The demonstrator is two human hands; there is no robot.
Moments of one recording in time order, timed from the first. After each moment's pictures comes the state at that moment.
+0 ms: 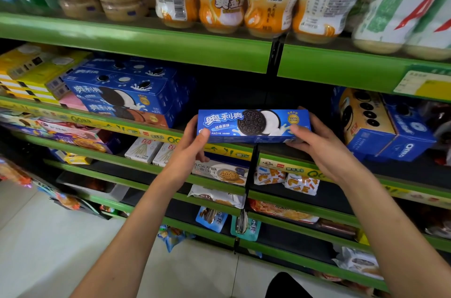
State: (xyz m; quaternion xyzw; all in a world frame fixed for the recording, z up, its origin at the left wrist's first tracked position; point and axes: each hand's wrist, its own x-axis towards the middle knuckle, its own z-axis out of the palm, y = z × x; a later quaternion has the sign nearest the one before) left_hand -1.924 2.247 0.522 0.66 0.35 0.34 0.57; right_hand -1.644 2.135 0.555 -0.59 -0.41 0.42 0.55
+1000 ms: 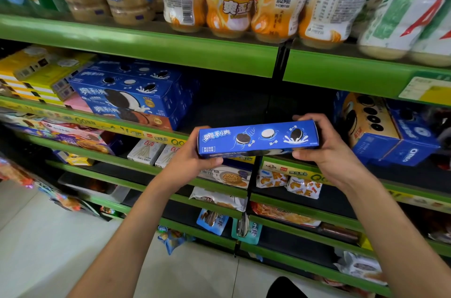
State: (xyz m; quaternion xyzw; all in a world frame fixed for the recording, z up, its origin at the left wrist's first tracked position) left_hand -1.933 2.247 0.530 0.70 0.35 0.28 0.56; right_hand -1.641 2.126 0.552 -0.55 -0.46 0.40 0.57
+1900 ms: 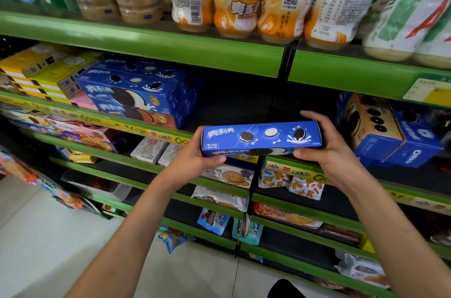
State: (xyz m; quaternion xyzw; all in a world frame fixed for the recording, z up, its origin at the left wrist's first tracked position) left_hand -1.934 2.245 0.535 0.69 0.35 0.27 0.57; right_hand -1.648 2.119 0.562 -0.57 -0.47 0.39 0.55
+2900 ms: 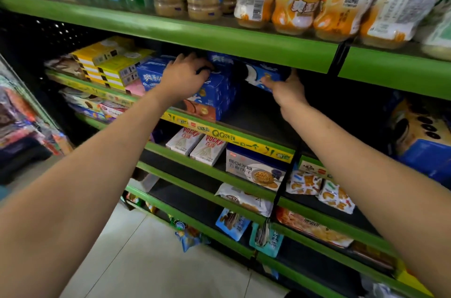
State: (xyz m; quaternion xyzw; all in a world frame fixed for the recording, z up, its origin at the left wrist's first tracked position) left_hand -1.992 2.369 0.631 0.83 0.49 0.24 0.01; right_hand -1.752 2.308 0.599 -0.67 -0.40 0.25 0.57
